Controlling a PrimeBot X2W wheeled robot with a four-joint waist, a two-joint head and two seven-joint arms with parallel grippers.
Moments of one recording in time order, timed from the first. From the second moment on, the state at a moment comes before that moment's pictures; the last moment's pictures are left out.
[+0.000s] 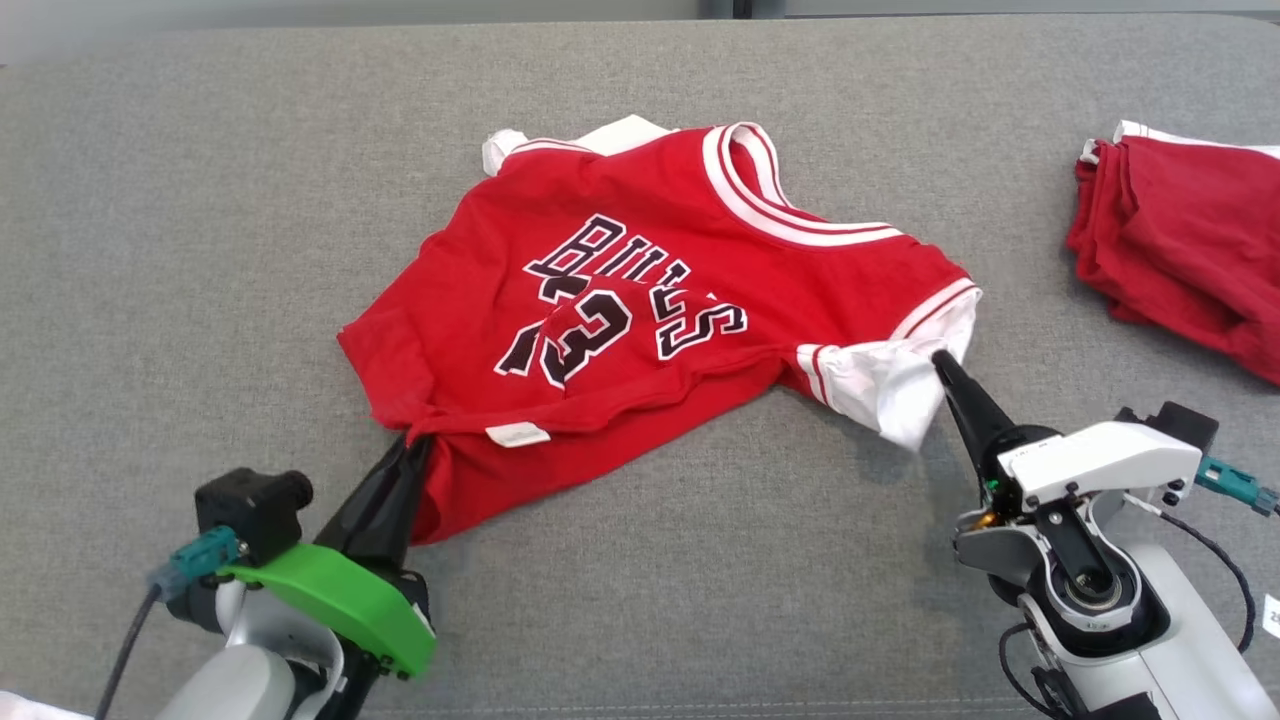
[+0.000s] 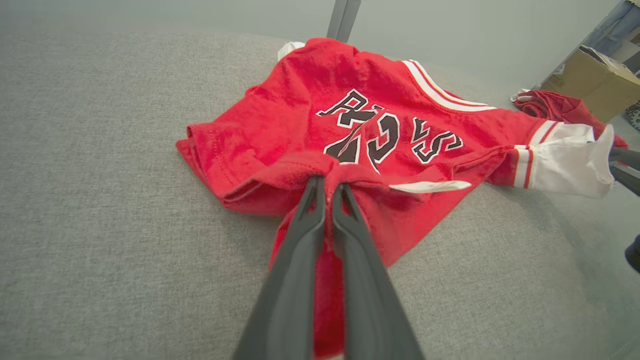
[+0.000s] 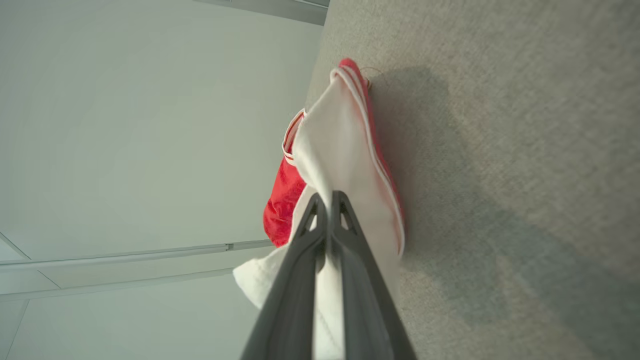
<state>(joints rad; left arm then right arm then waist) -0.19 0.41 -0.58 -0.01 -0.81 0.11 -0.10 -0.14 -0.12 0.26 0.08 1.48 -0.13 0.00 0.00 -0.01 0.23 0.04</state>
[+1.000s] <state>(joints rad) -0.13 0.30 -0.68 0.11 -0.72 0.11 -0.22 0.01 -0.38 0.29 0.04 1.25 -0.06 -0.02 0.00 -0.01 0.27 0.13</state>
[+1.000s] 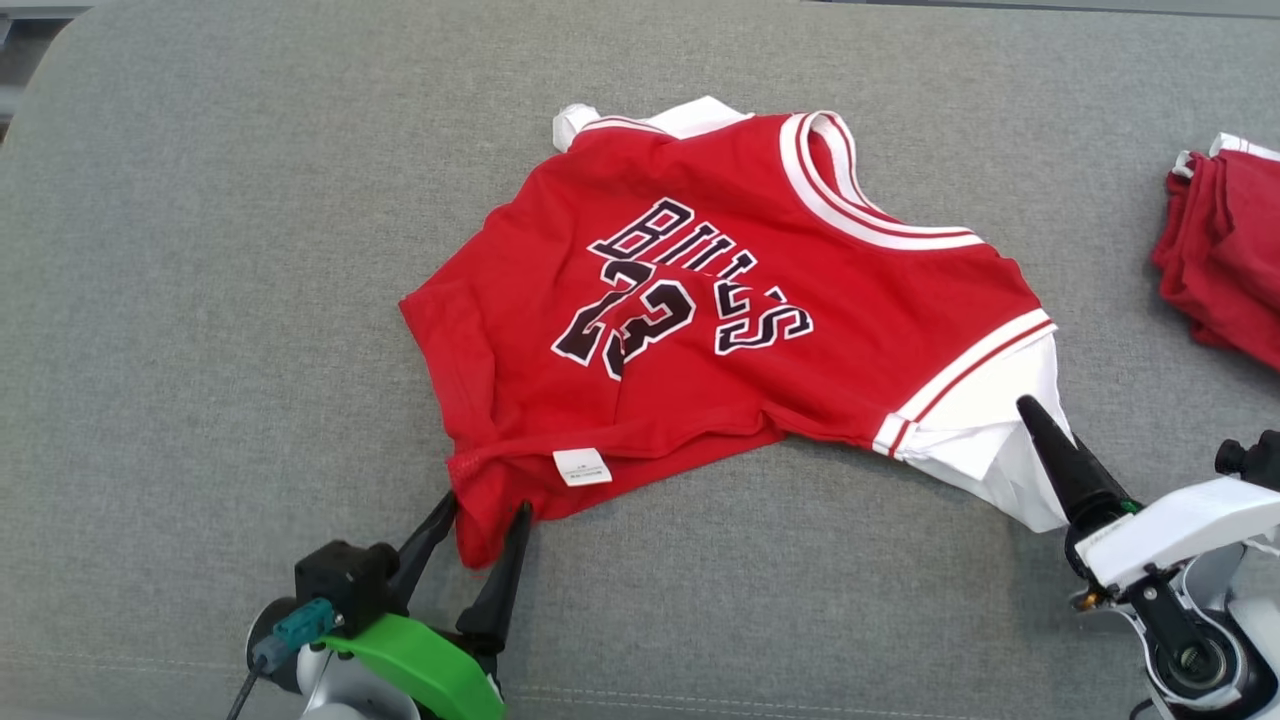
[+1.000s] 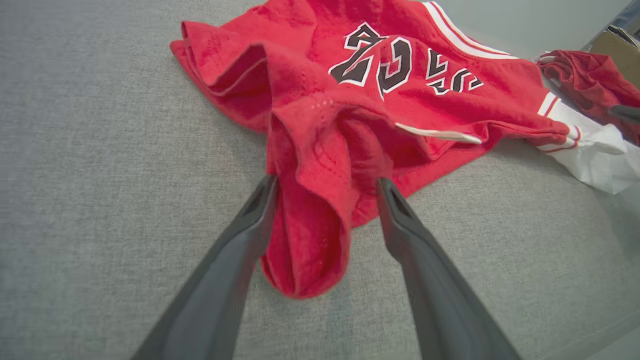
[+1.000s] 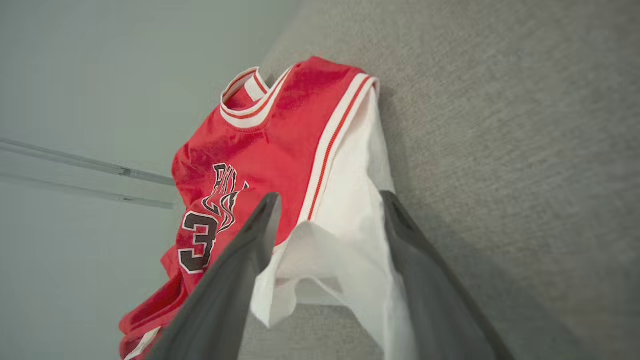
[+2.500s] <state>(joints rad) -0.14 0.30 -0.68 0.06 -0.61 0.12 -0.23 0.13 -0.41 0.27 0.04 1.22 -0.08 -0.05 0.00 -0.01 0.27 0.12</state>
